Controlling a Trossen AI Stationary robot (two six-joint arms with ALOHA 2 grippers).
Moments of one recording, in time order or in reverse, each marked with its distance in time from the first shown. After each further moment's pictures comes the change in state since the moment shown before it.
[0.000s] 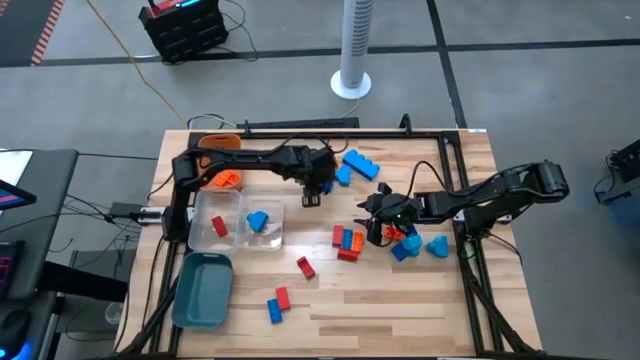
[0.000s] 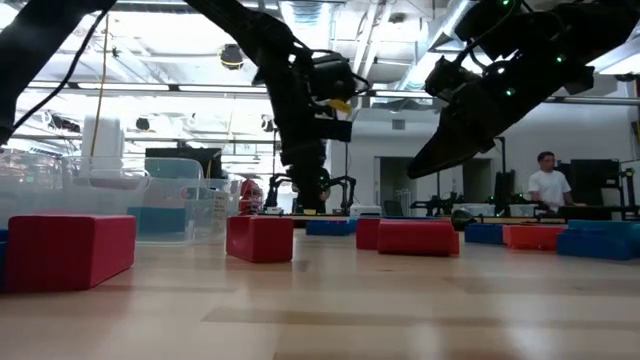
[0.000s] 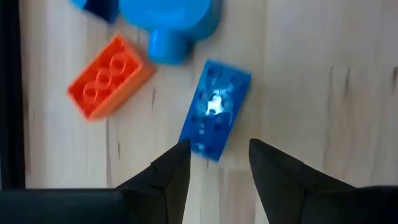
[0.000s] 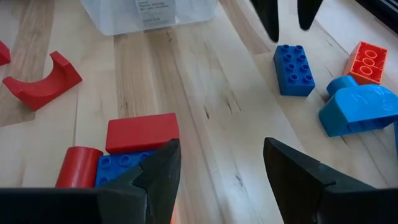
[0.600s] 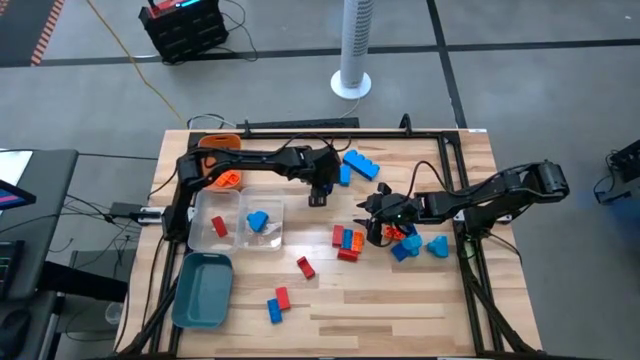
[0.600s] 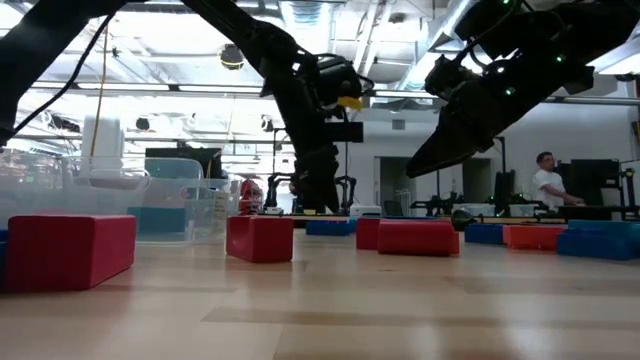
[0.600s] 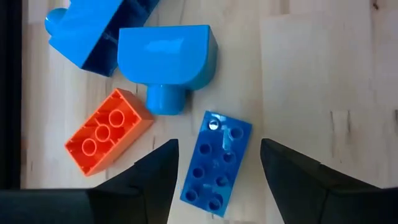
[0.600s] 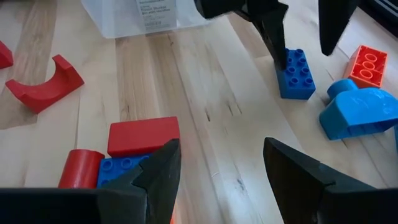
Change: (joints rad) left arm 0.006 0.044 0.006 0.127 0.062 0.063; right arm 0.001 0.000 0.000 0.009 0.000 -0.003
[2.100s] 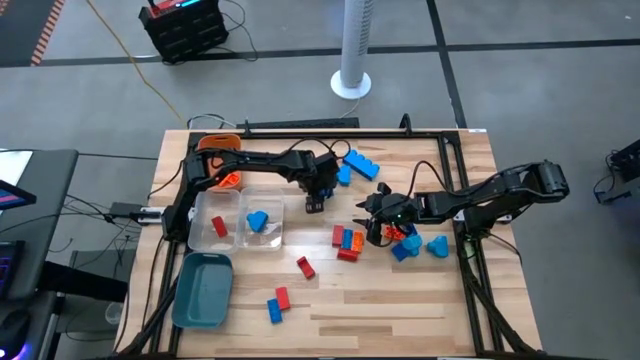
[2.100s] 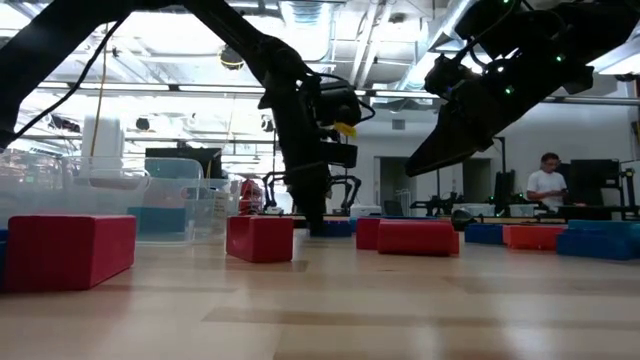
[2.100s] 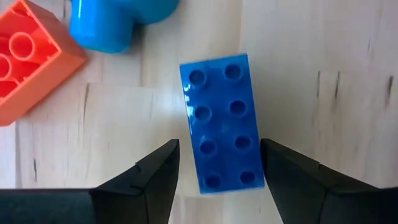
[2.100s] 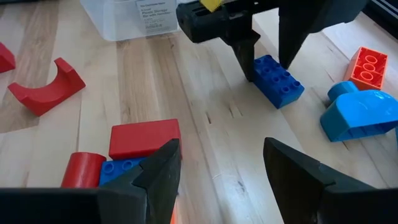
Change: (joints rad) left arm 0.001 0.052 -0.004 -0.102 0.070 -0.158; right arm 0.001 0.000 0.000 0.009 -0.001 0.003
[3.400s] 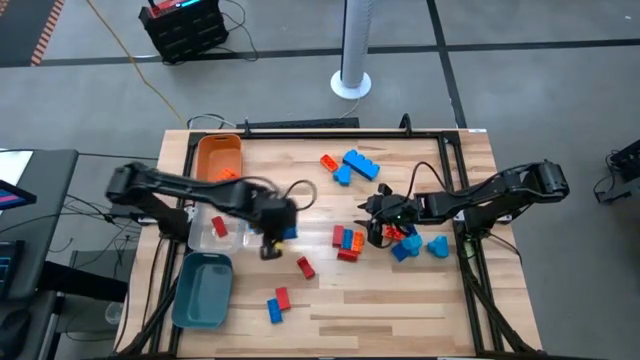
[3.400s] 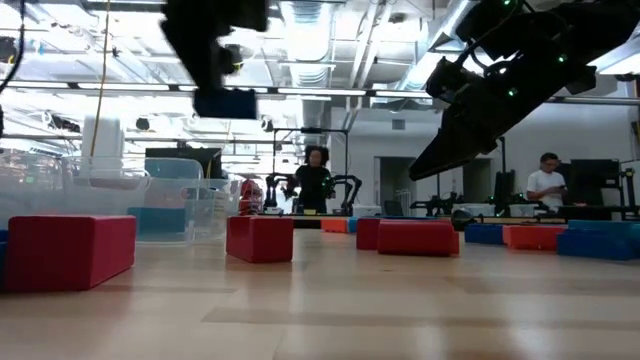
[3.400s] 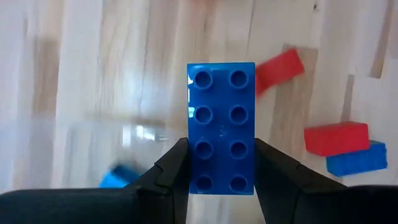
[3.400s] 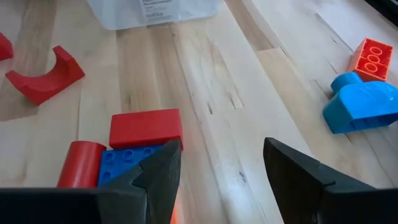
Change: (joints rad) left arm -0.434 -0.603 -0.235 -0.372 -0.025 -0.513; right arm -0.003 0.000 0.000 -0.029 0.000 0.001
